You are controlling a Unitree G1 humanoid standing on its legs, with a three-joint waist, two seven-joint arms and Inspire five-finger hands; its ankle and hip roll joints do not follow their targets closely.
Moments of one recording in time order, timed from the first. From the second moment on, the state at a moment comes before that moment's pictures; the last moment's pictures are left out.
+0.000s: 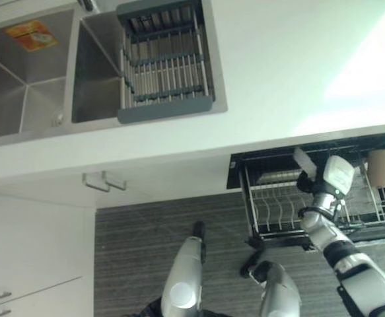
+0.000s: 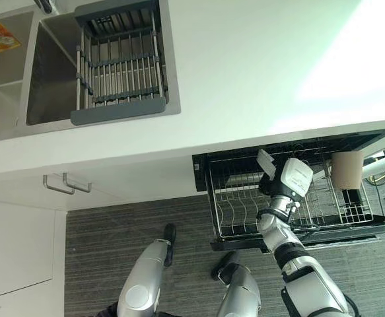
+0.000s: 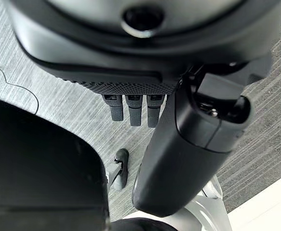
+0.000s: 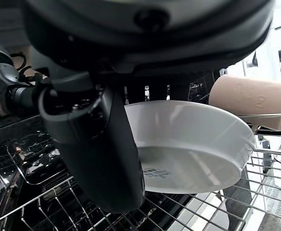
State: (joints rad) left arm 0.00 0.25 -0.13 1.09 -1.09 0.38 -0.25; right arm -0.58 -0.50 0.40 0.90 -0.28 0.07 -0.86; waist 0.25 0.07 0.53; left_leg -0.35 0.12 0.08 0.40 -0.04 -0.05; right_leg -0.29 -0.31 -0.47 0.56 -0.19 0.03
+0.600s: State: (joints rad) left arm 0.00 0.25 -0.20 1.07 -1.12 0.28 -0.24; right arm -0.66 -0.32 0.54 0.90 -0.19 0.14 -0.62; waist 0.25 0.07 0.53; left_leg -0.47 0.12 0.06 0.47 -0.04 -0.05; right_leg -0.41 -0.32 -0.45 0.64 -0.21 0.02
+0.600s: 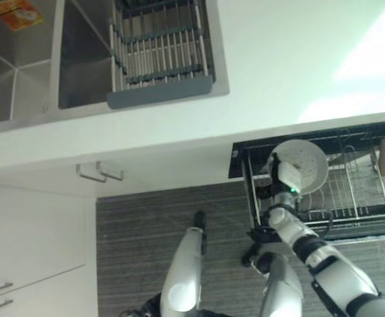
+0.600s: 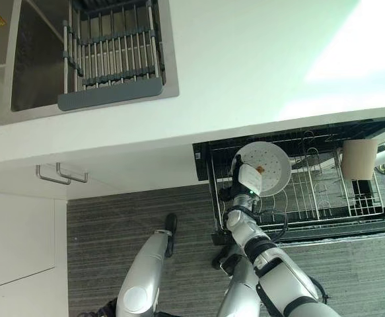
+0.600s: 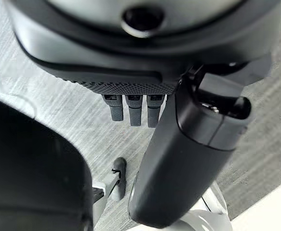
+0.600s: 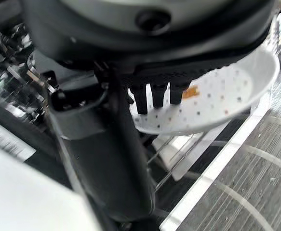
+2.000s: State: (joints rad) left arm 0.14 0.24 -0.09 1.23 -0.74 0.26 -0.10; right arm 0.22 -0.38 -0.28 1.04 0.40 -0.21 -0.67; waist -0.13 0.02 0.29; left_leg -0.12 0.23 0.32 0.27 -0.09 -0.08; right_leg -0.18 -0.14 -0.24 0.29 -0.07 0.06
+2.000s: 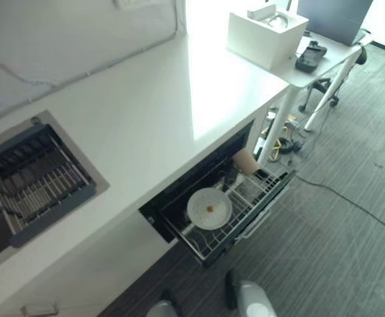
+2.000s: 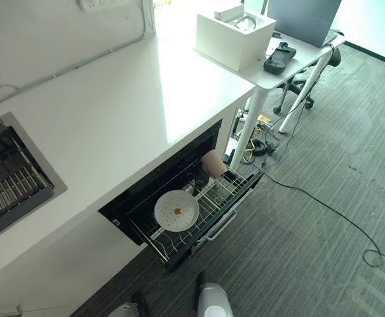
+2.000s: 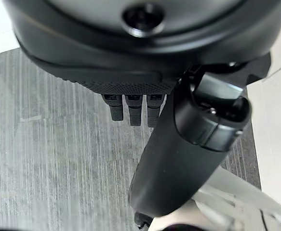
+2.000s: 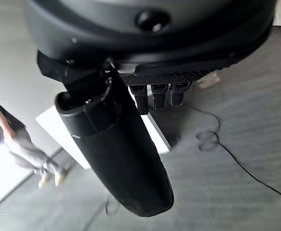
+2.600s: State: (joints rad) left arm -0.01 0.22 -0.18 1.15 -0.72 0.13 -0.14; right arm -0.29 -0.41 0.11 1.07 0.21 -0.21 -0.55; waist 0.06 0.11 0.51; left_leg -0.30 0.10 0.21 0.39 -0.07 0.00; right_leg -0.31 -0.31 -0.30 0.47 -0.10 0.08
